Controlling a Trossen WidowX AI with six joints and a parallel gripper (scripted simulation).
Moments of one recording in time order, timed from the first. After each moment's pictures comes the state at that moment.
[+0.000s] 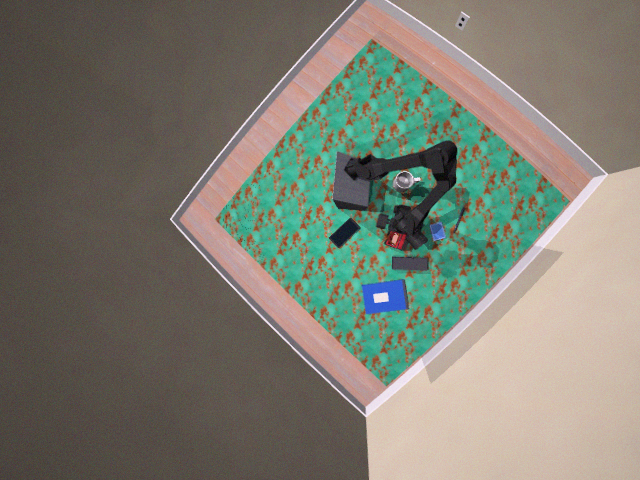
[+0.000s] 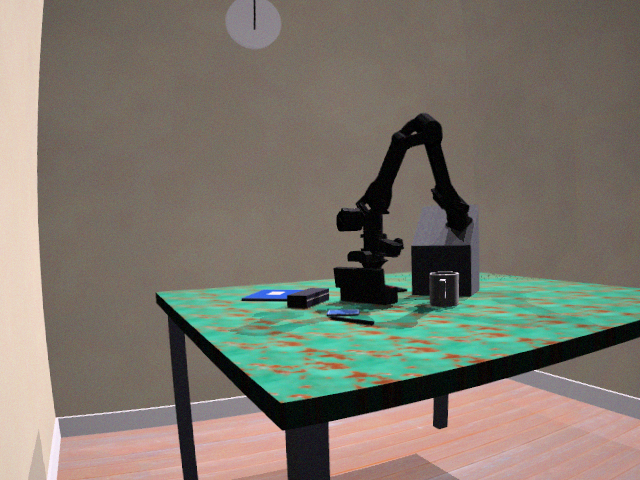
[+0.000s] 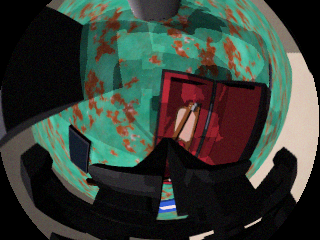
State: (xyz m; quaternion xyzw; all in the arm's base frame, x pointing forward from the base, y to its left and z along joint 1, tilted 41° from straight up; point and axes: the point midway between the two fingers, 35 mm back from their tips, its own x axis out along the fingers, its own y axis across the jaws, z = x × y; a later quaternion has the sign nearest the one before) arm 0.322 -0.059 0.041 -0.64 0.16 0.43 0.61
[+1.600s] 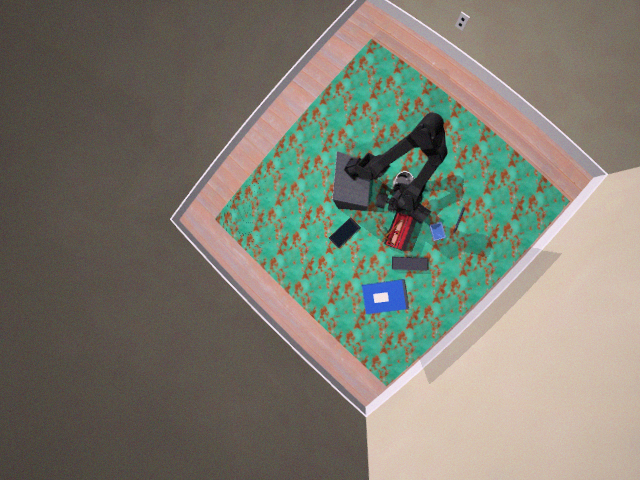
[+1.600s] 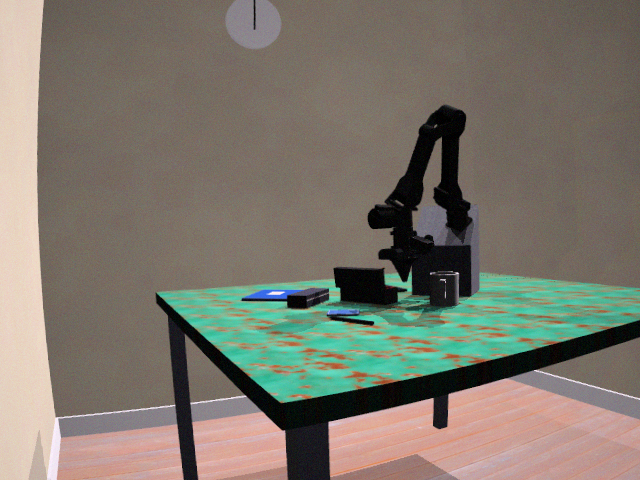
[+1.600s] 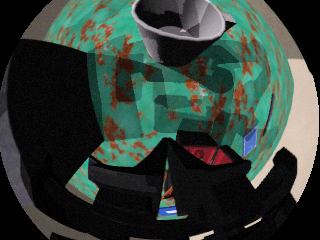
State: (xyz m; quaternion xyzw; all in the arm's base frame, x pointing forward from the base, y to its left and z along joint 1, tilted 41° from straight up) arm 0.268 0.012 0.038 -0.64 0.17 0.44 0.61
